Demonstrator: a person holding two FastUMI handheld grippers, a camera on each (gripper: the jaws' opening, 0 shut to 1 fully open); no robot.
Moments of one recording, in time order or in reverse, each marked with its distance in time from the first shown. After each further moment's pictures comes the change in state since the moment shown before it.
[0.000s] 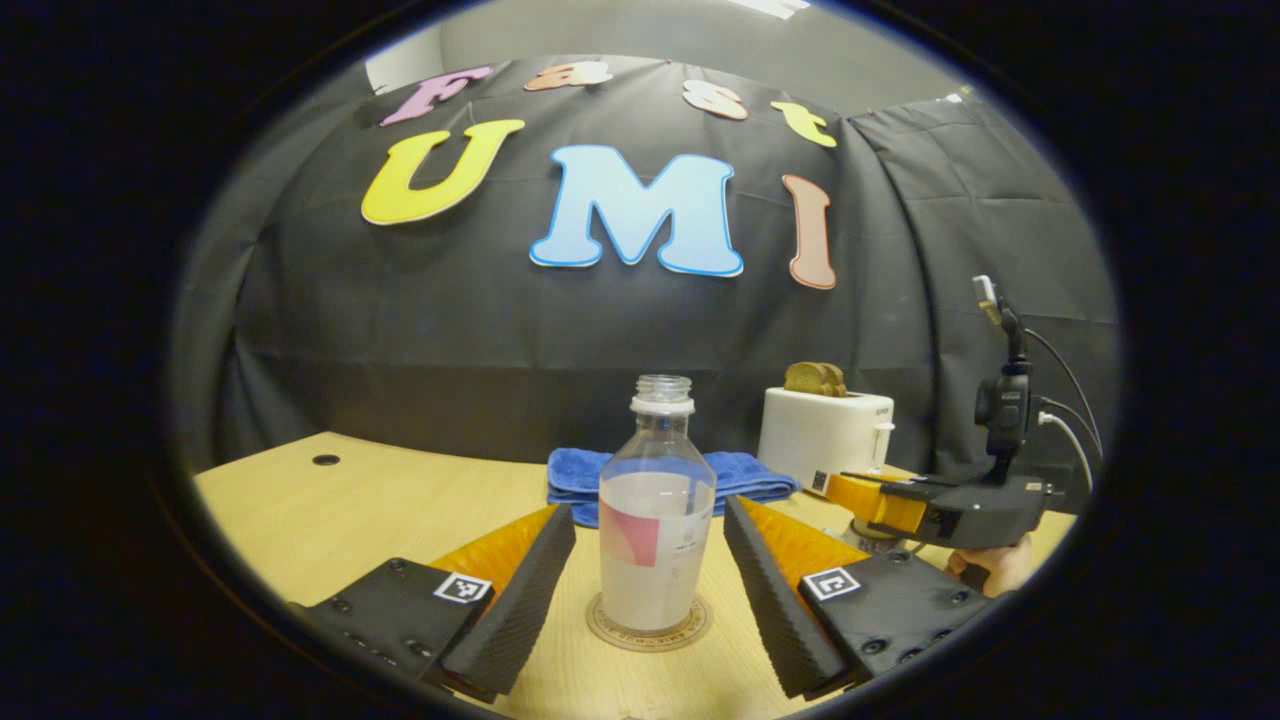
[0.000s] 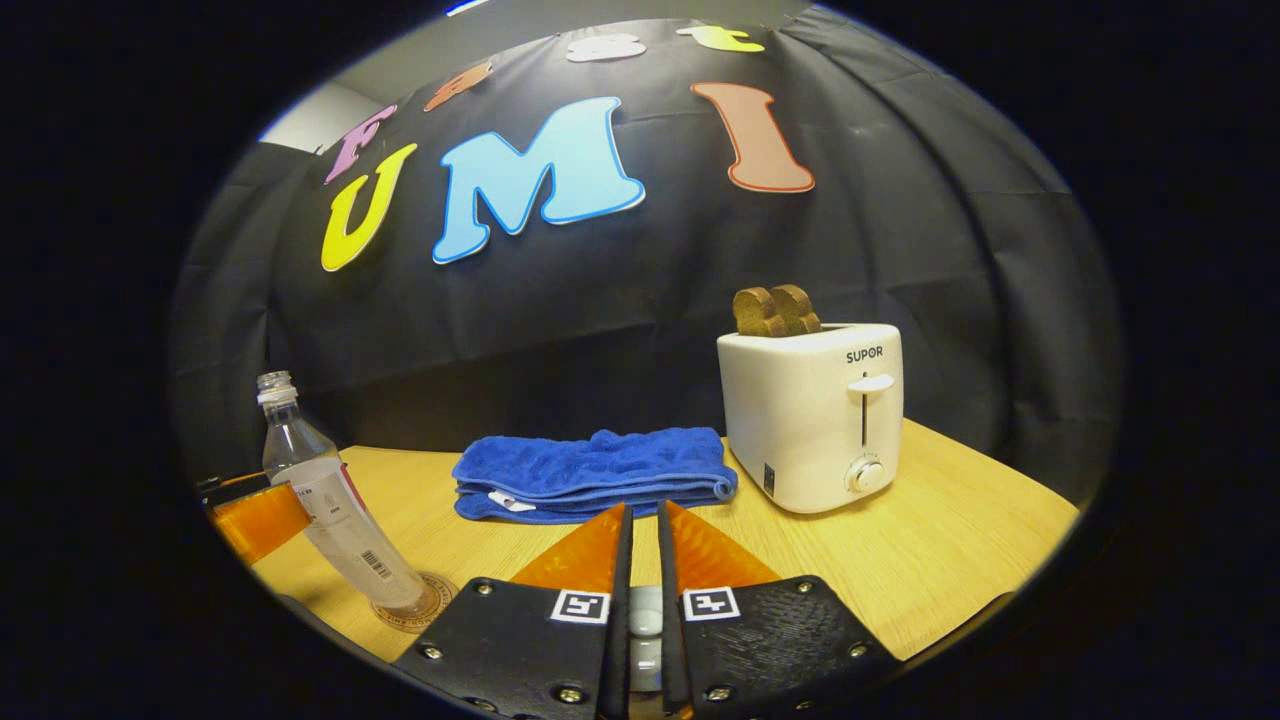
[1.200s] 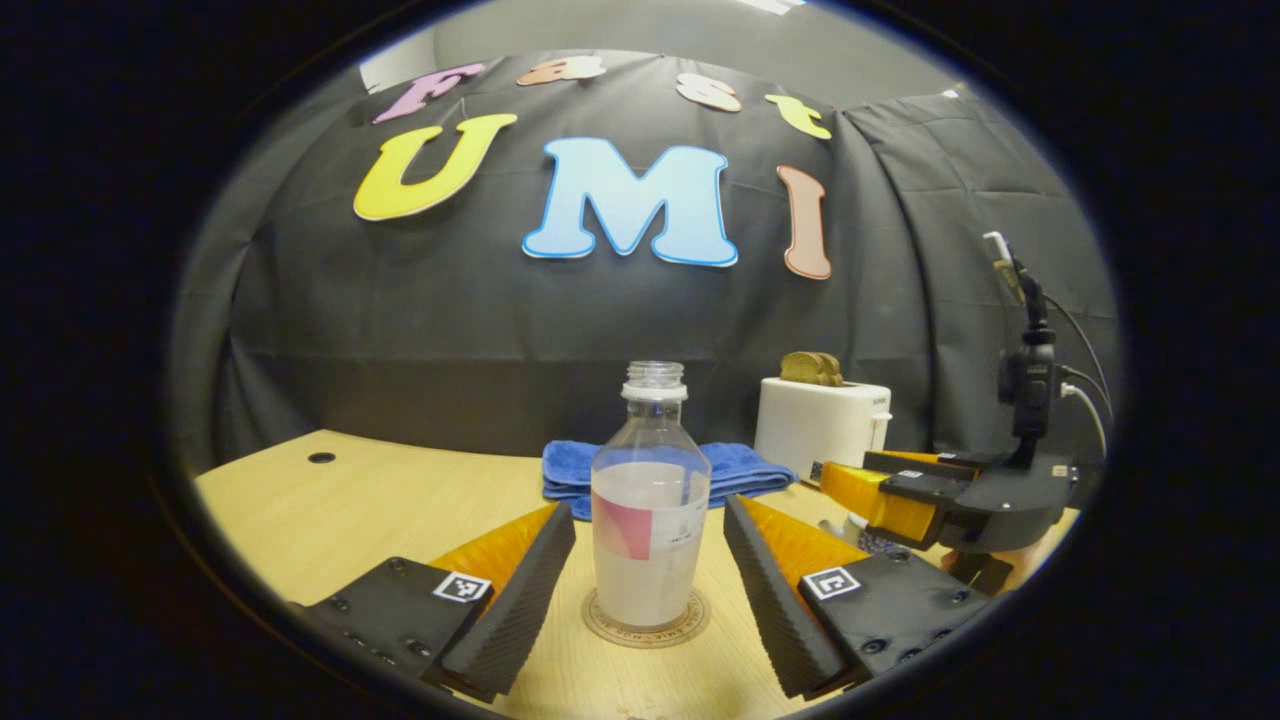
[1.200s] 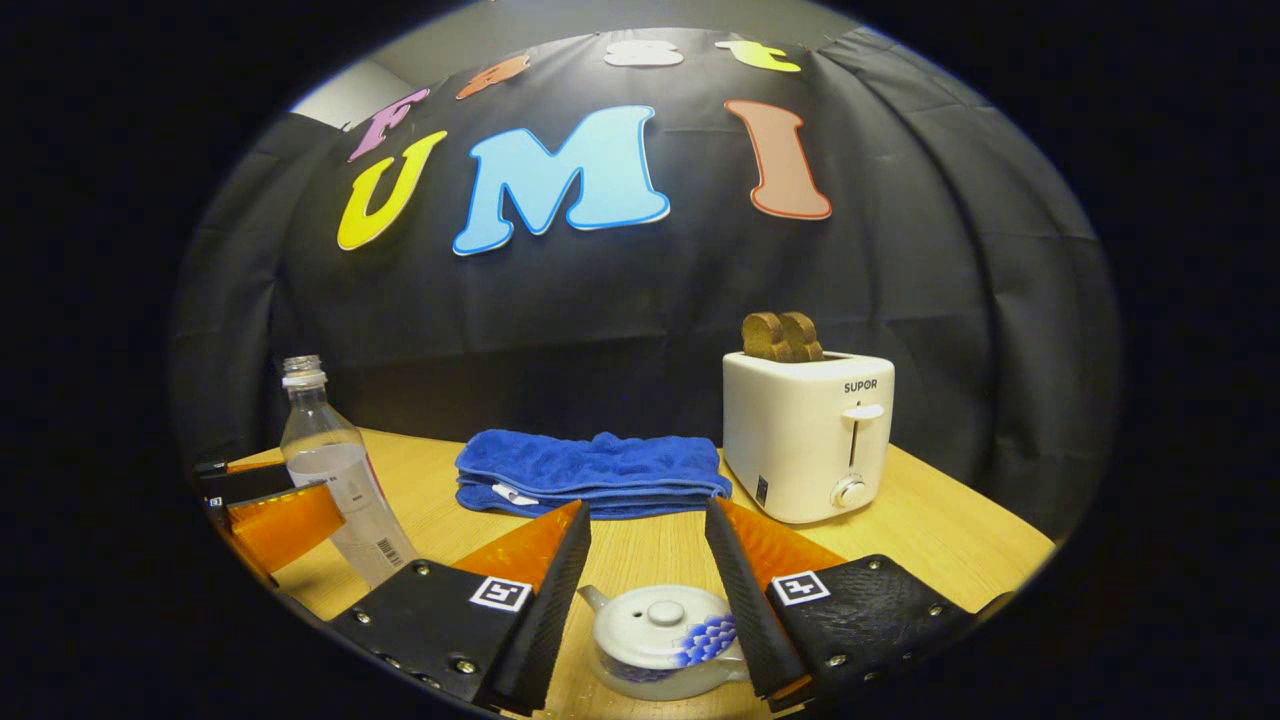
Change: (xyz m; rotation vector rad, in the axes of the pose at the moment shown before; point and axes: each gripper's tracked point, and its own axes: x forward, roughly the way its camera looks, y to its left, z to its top) left arm 0.002 0.000 -0.006 0.016 0.019 -0.009; right arm -0.031 0.014 0.017 -0.091 -0.031 -0.015
